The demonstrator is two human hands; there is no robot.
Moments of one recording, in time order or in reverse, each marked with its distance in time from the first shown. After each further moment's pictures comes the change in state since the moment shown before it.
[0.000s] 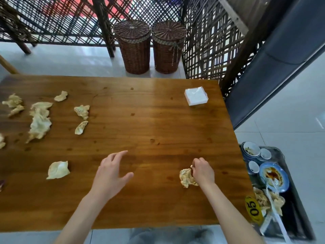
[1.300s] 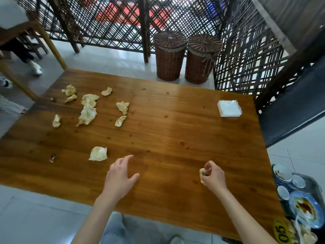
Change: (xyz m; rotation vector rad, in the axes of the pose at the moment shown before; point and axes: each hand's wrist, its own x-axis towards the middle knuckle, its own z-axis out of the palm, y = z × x) left_hand -0.040 -0.066 -0.014 -0.077 0.090 -0.244; right_hand -0.021 -0.060 -0.013 0.336 -0.075 -0.012
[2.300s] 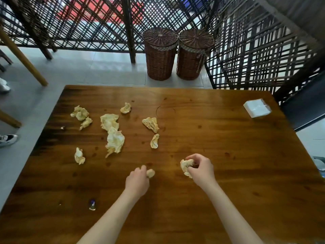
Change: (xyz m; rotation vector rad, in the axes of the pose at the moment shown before) left_hand 0.192 -0.150 -0.052 0.289 -0.279 0.190; right_hand -0.024 -0.282 0.119 0.345 0.028 0.062
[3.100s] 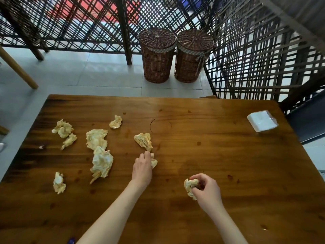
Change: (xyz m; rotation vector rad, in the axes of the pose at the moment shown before) left_hand 0.123 0.050 -0.013 -0.051 0.212 0.085; right_hand 0.049 0.012 -0.014 -0.008 -0.017 0.095
